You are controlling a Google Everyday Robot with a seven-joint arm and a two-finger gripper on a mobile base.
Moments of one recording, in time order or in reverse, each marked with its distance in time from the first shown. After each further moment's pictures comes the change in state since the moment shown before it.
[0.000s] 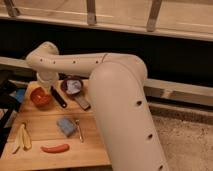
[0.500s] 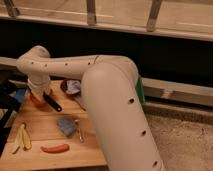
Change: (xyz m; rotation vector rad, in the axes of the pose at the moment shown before) arm 0.003 0.034 0.007 -0.049 0.037 -0.121
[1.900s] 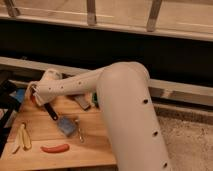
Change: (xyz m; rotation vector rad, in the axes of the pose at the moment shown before) arm -0.005 -0.001 0.063 -0.041 -0.272 0.172
